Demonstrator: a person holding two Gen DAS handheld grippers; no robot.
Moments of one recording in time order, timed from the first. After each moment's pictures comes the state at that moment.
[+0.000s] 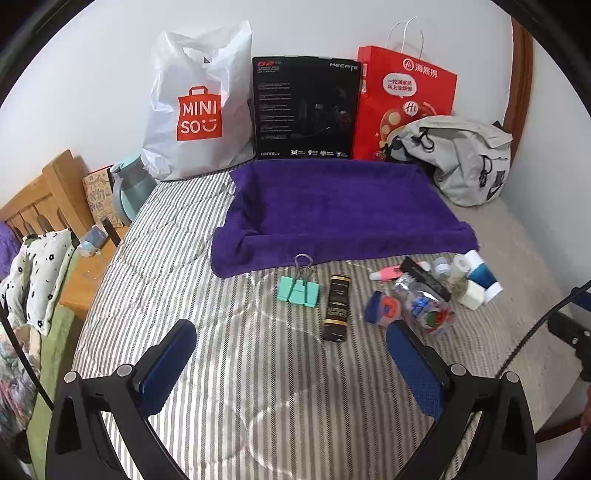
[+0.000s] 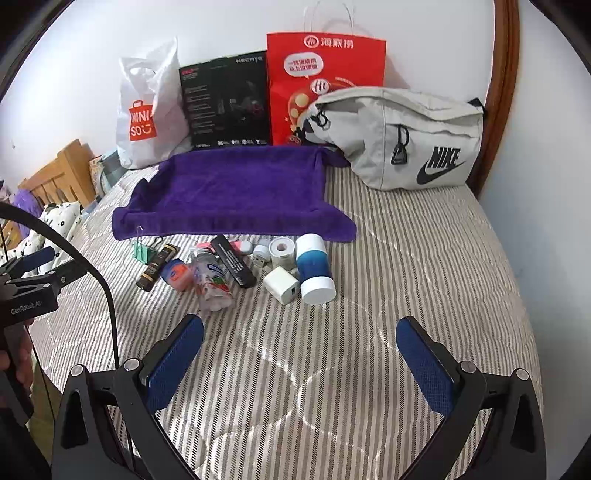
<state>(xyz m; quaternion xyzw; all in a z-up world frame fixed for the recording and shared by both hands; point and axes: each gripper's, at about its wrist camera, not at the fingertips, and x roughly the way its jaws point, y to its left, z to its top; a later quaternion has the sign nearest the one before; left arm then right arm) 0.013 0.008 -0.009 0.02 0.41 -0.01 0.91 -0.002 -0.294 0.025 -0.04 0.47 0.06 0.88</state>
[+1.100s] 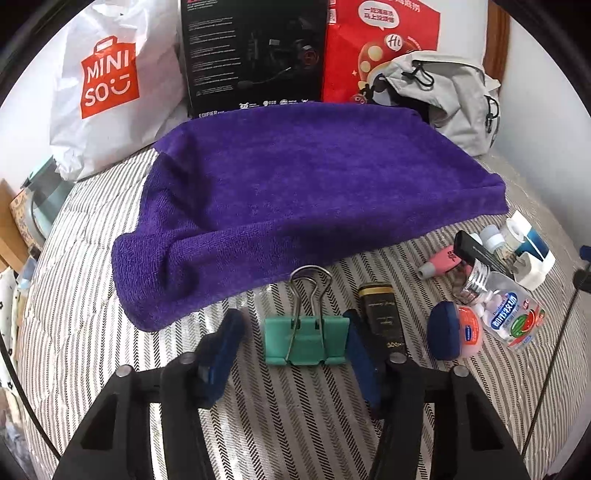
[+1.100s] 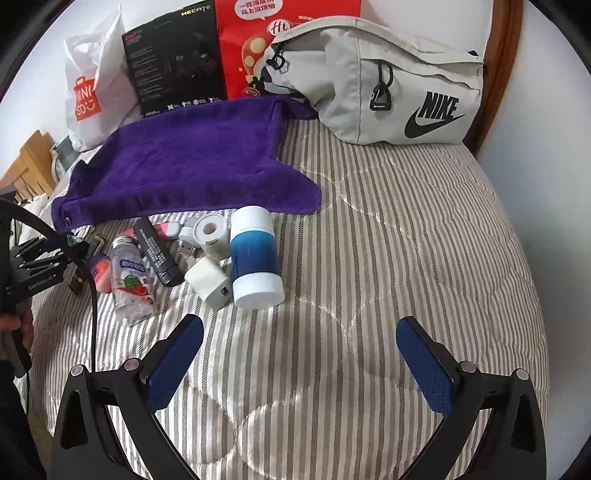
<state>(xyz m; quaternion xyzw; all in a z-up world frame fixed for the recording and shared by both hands) 0.116 0.007 -0.092 0.06 0.45 -0.12 0.88 0.061 -0.326 -0.035 -0.04 0.53 0.01 0.84</state>
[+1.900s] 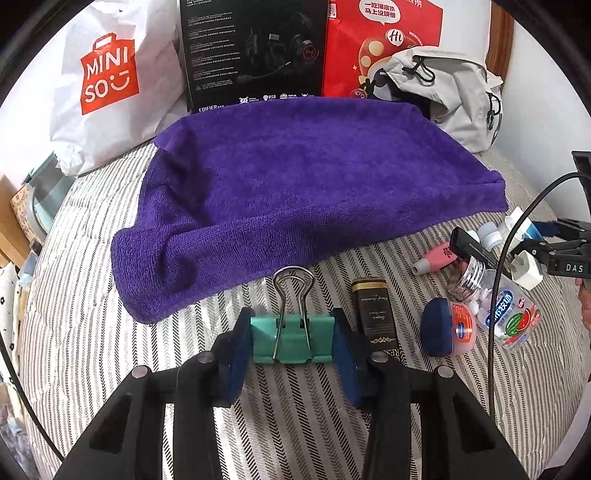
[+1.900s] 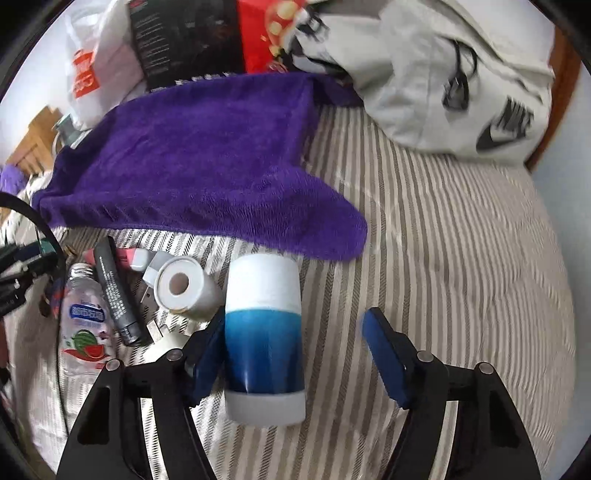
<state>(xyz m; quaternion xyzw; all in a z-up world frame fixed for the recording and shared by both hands) 0.116 0.000 -0.090 0.06 0.47 -0.11 0.87 0.137 -0.311 -0.087 -0.07 0.55 0.08 0.83</state>
